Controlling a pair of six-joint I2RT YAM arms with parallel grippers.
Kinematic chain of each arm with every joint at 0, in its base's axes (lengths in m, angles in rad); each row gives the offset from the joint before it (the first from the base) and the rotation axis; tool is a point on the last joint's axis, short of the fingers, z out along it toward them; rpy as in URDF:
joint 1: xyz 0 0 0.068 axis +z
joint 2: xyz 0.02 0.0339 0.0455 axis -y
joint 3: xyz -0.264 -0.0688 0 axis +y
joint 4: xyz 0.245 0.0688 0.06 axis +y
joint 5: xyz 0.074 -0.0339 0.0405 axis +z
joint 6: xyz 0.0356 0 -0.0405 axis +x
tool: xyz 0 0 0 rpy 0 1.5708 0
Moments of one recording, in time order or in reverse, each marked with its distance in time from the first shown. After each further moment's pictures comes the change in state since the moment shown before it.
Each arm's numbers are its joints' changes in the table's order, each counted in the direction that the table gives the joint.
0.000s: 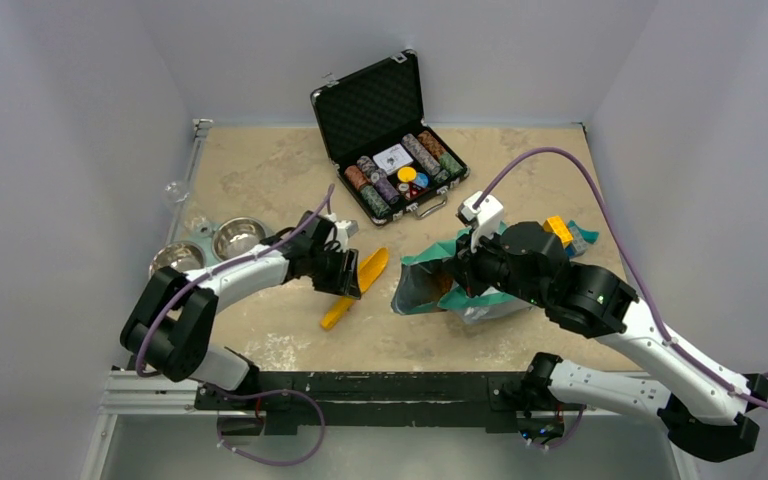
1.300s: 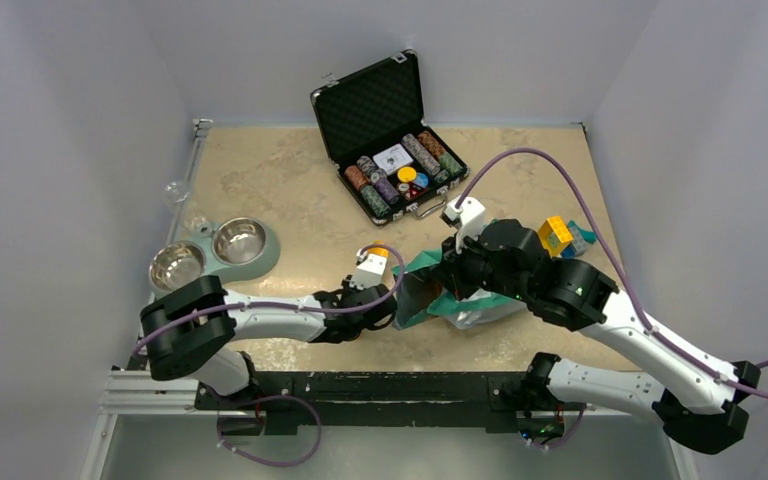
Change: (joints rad) left arm -0.615 -0.030 0.124 -0.197 0.954 -0.327; right arm 0.000 -0.056 0.015 -0.007 0.050 0.058
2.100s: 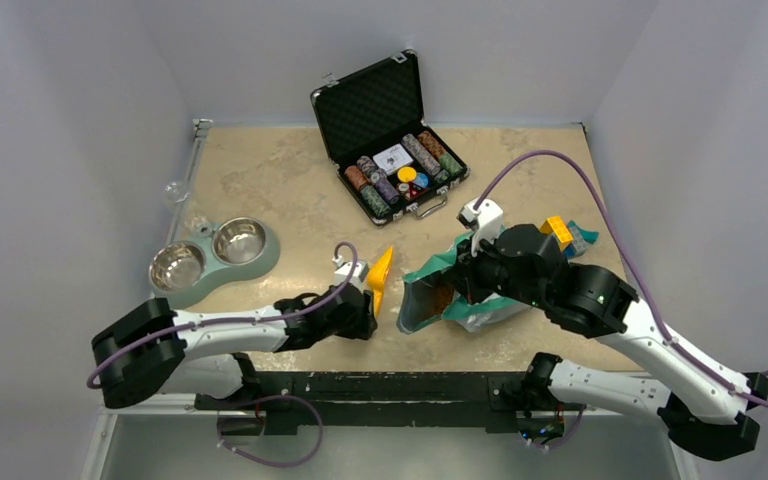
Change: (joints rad) left arm 0.040 0.214 0.154 -0.094 -0.314 -0.104; right arm 0.002 0.039 -0.023 0.077 -0.019 0.041
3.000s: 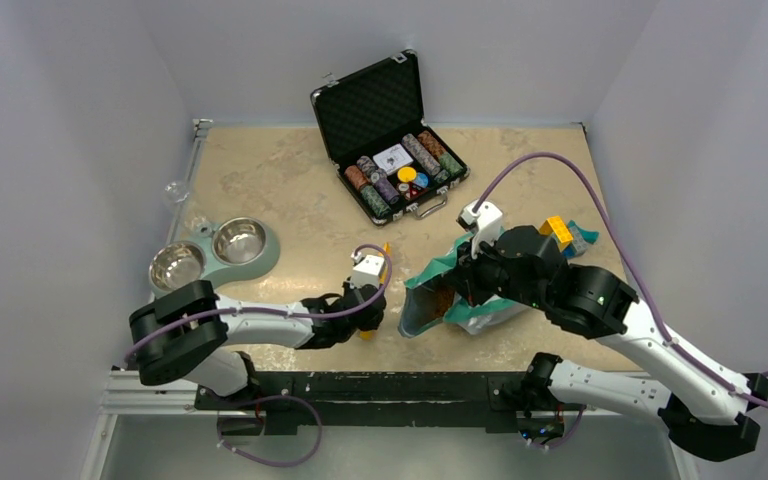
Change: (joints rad) left arm -0.020 -0.157 -0.042 -0.199 0.203 0.122; right arm 0.000 0.016 0.003 0.023 -0.004 -0.009
